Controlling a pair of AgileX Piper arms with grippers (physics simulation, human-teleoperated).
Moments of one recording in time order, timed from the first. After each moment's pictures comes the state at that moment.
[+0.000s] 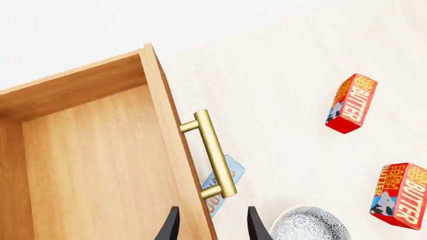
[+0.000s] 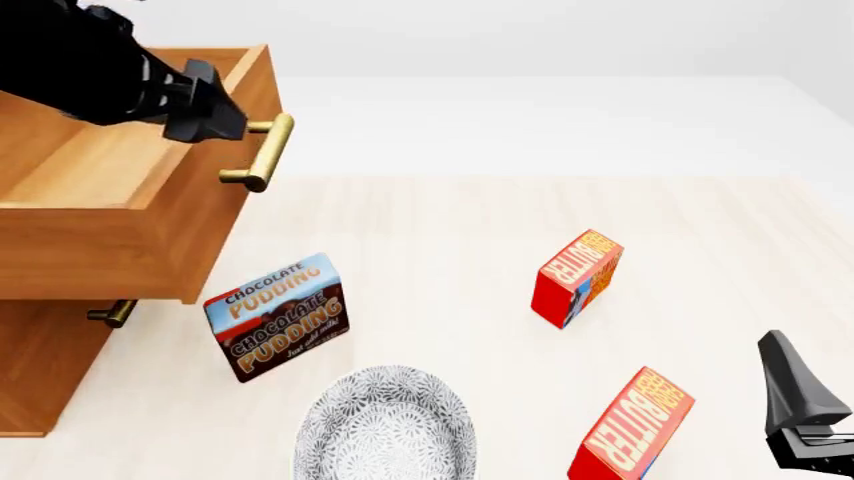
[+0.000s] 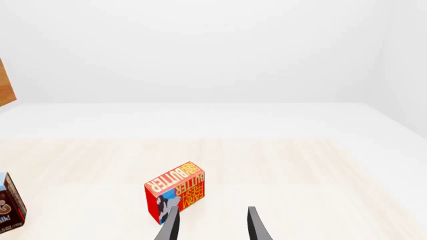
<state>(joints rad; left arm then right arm) -0.34 1.25 -1.44 1.04 0.00 0.00 0.00 -0.01 0.01 0.00</state>
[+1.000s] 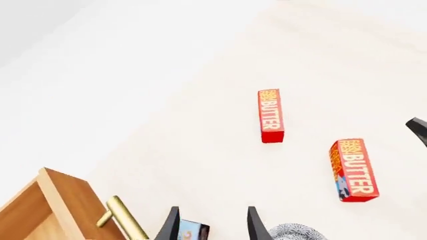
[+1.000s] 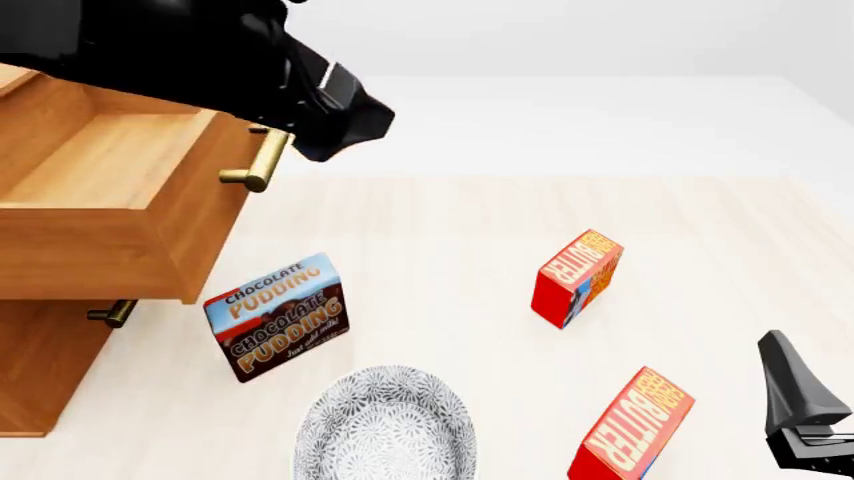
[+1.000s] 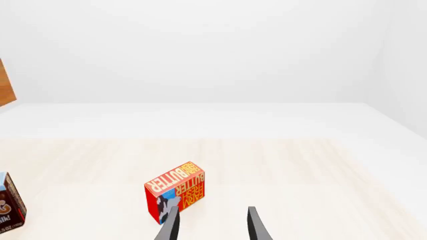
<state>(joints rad) -0.68 1.29 -1.44 0.79 0.23 0.00 0.00 -0.01 0.01 0.00</state>
